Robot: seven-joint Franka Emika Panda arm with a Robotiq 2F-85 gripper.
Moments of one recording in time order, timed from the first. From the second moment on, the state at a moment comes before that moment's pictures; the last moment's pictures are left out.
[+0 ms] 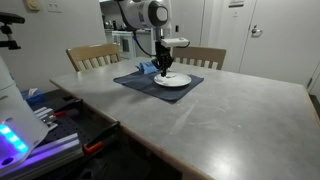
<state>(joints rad) -0.09 0.49 0.05 -2.10 -0.15 2.57 -1.24</state>
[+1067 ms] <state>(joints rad) 0.01 0.39 0.13 -2.17 -0.15 2.41 -1.11</state>
